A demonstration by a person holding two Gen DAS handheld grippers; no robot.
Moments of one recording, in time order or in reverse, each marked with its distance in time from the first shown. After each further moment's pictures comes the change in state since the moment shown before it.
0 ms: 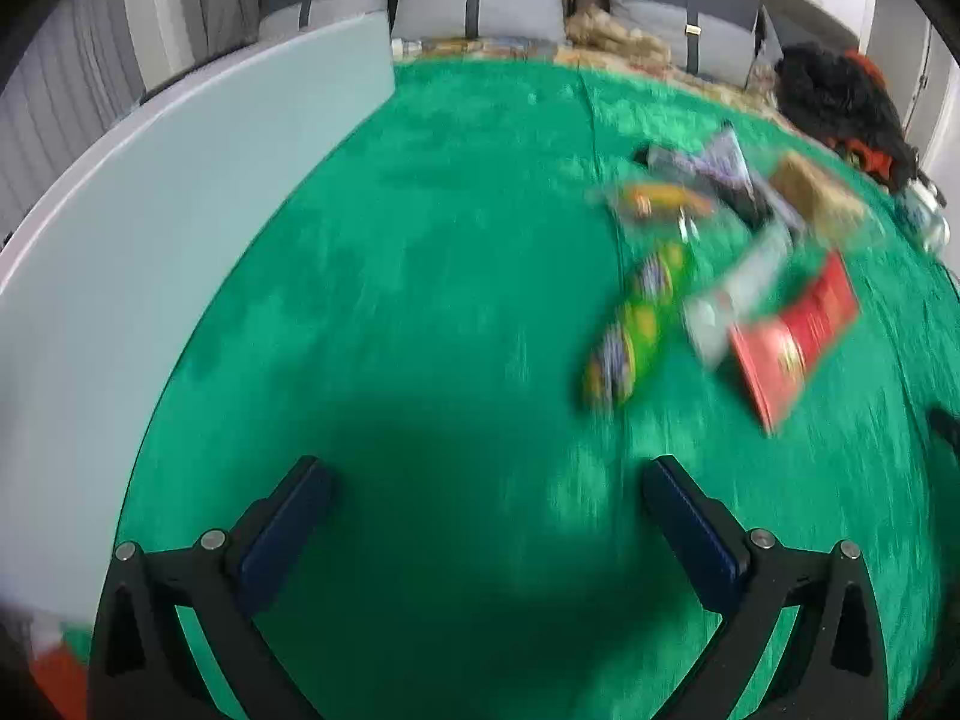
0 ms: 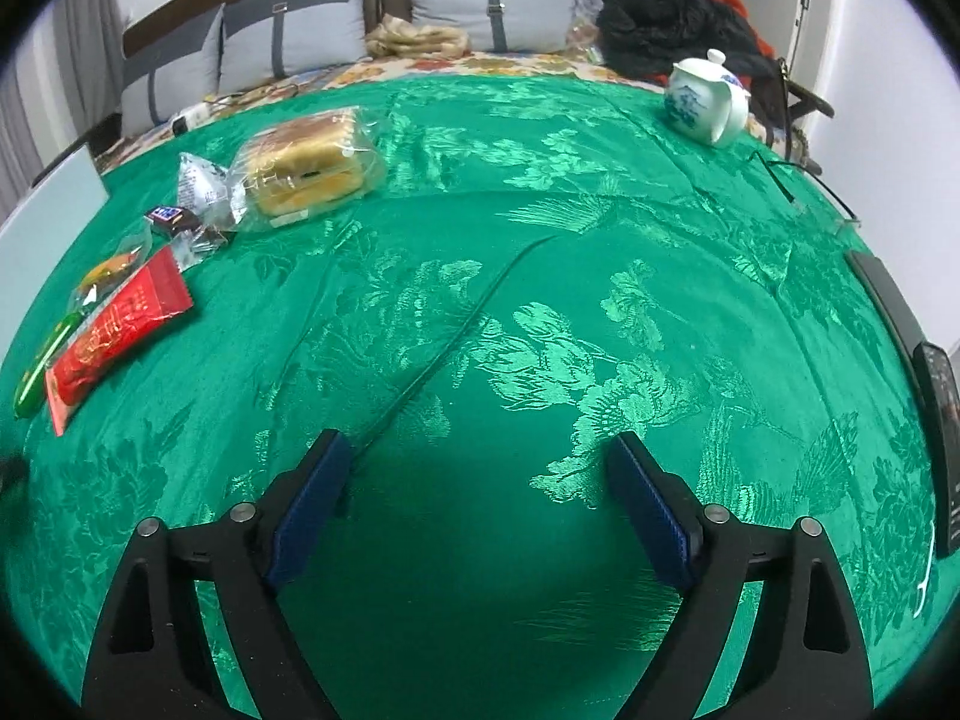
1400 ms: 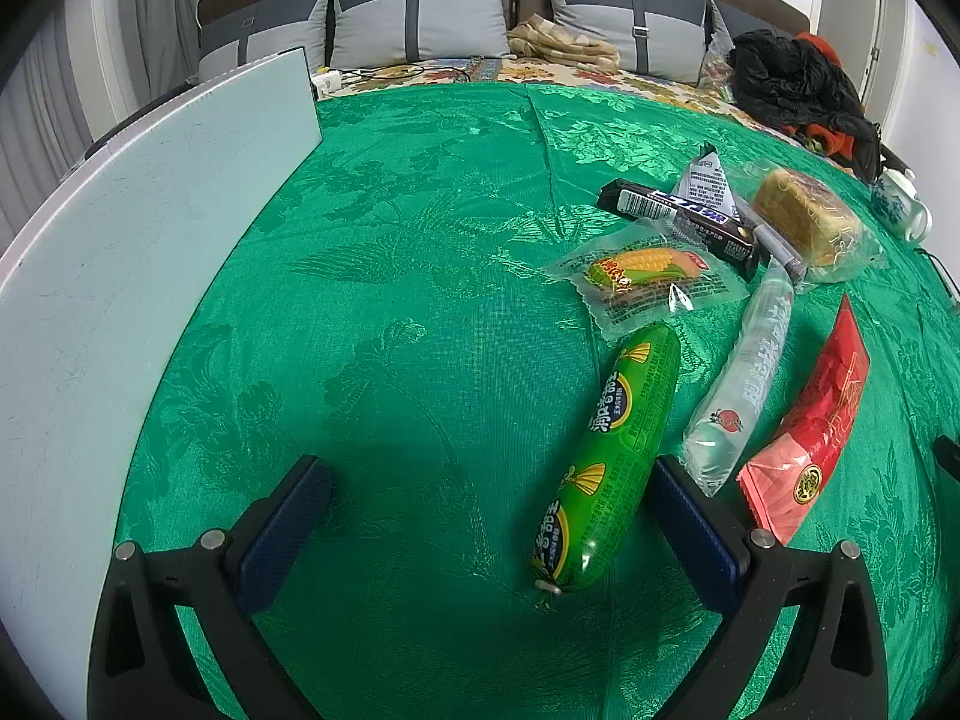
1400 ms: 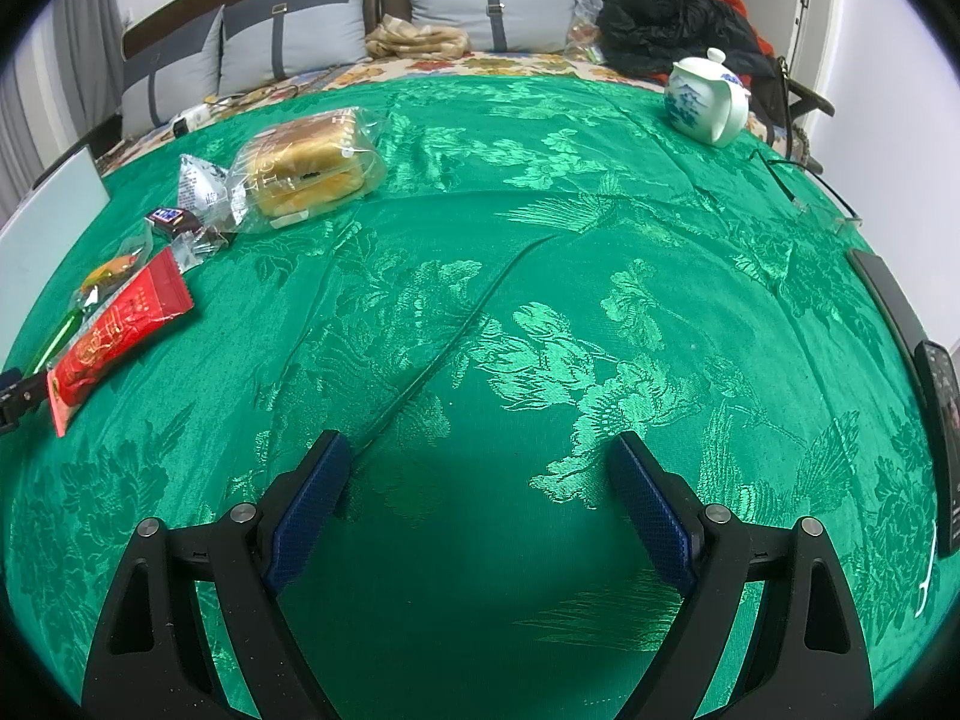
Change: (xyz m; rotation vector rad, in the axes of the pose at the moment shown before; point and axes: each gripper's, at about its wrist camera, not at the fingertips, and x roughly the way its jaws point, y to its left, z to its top) left arm 0.029 -0.010 0.040 0.101 -0.012 -0.072; right arm 0.000 0.000 0.000 0.003 0.001 0.004
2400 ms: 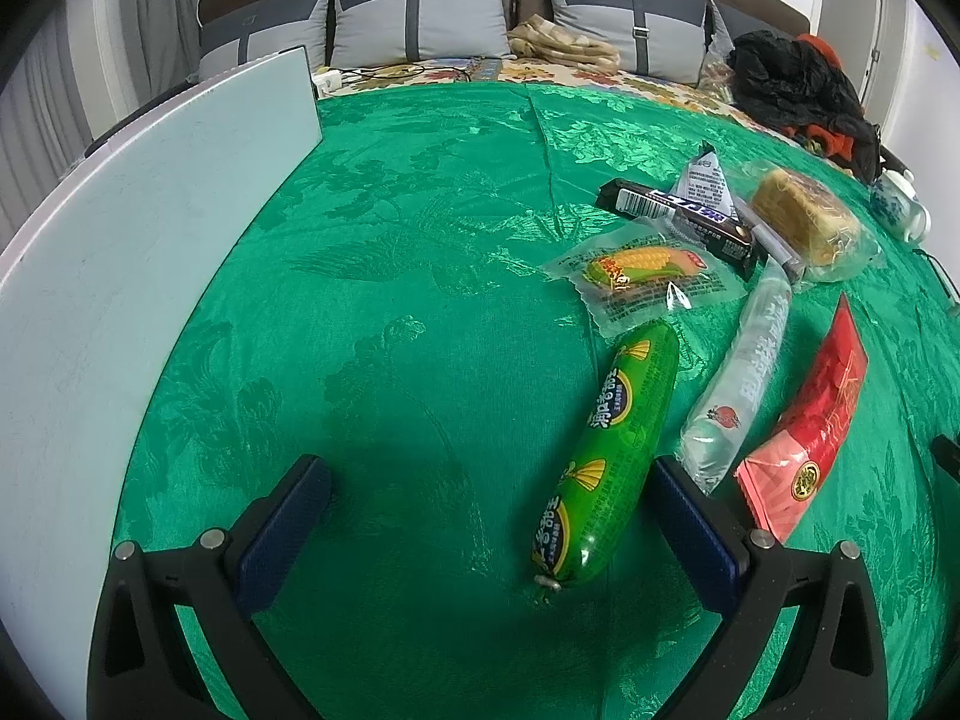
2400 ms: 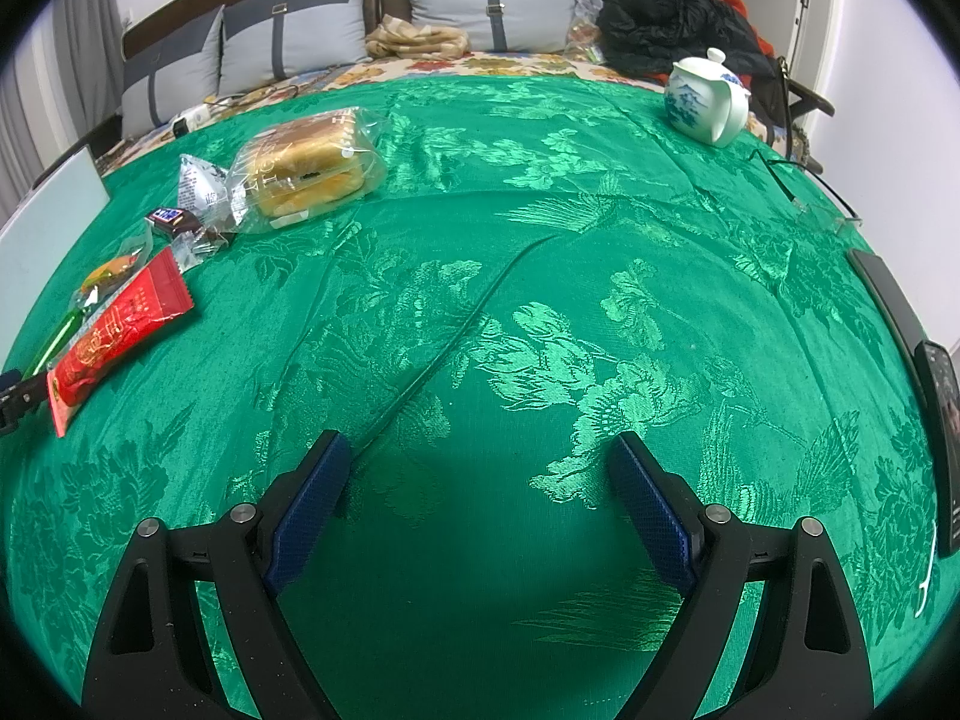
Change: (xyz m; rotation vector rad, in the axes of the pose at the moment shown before) left arm -0.002 0.000 -0.002 -0.005 0.000 0.000; right arm 0.001 0.000 0.000 0.002 0.001 0.002
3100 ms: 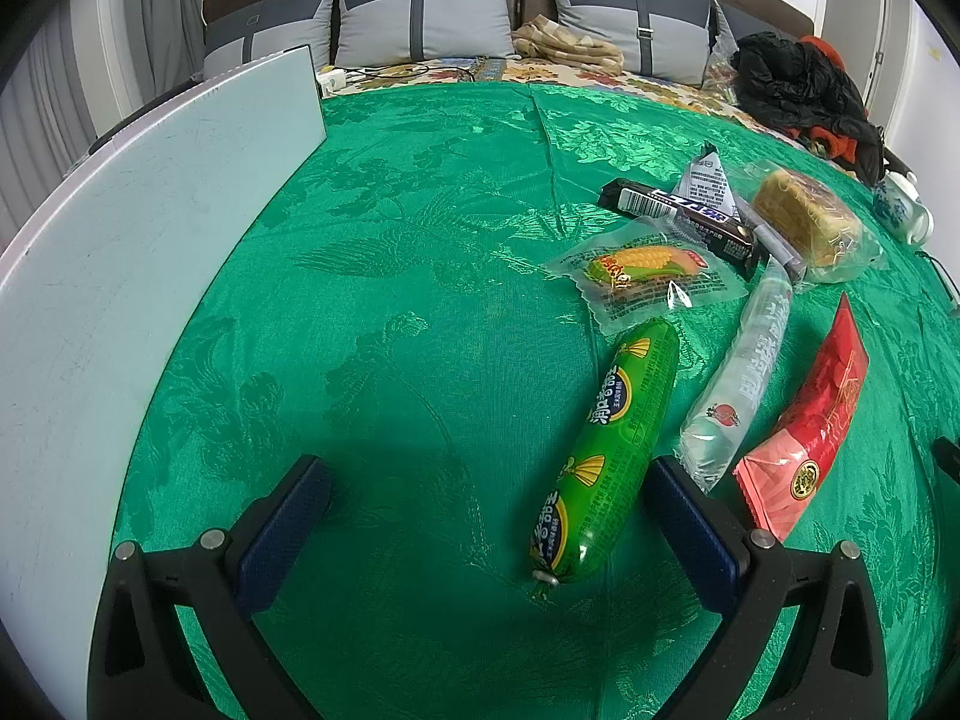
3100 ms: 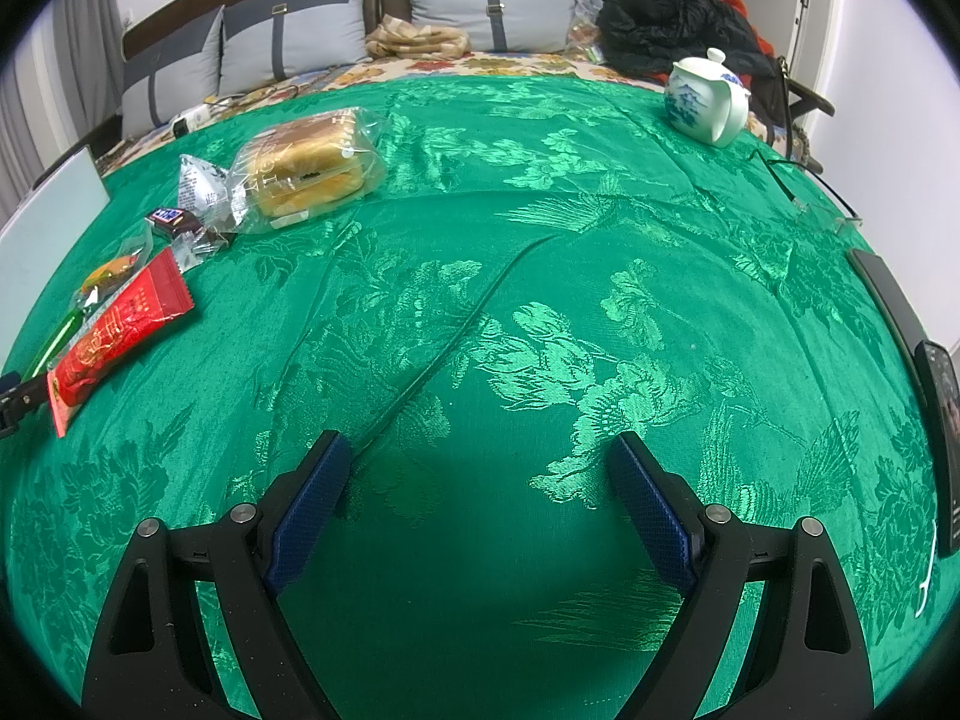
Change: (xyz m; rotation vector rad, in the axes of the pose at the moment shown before) left arm -0.001 0.000 -0.002 -0.007 -0.001 0.005; right arm 0.000 0.000 0.000 0.001 0.000 0.001
